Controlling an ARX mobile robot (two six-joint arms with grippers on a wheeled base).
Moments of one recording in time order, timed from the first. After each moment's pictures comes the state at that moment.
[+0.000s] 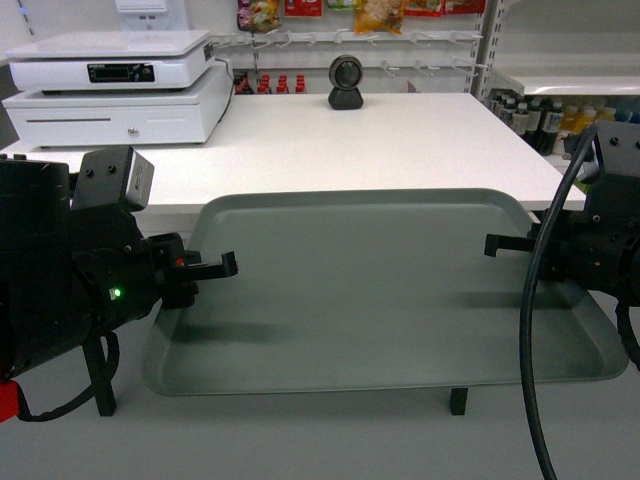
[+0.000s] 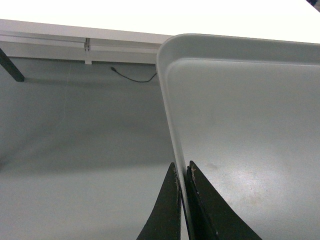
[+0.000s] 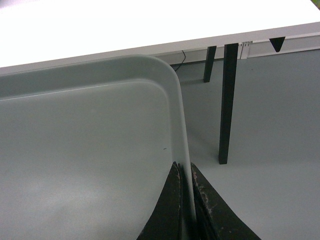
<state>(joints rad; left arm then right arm) -0.22 2.04 0.73 0.91 0.03 -0.22 0.16 2.06 0.87 0.78 0.06 0.19</state>
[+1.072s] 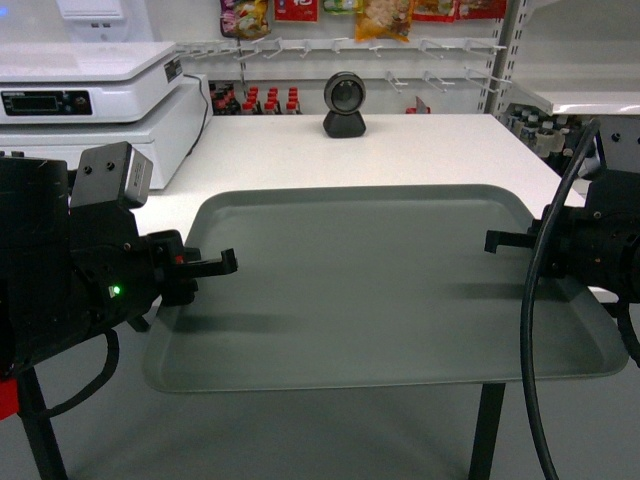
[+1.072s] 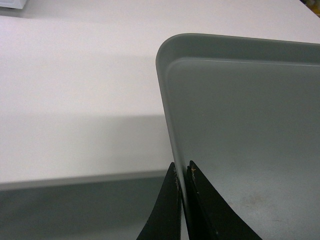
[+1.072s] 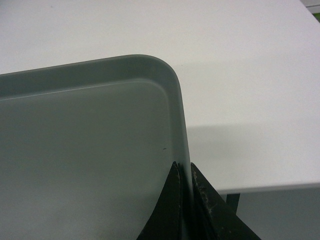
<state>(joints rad) -0.22 2.04 0.73 0.92 0.03 -0.22 0.16 2.06 0.87 0.78 0.06 0.19</state>
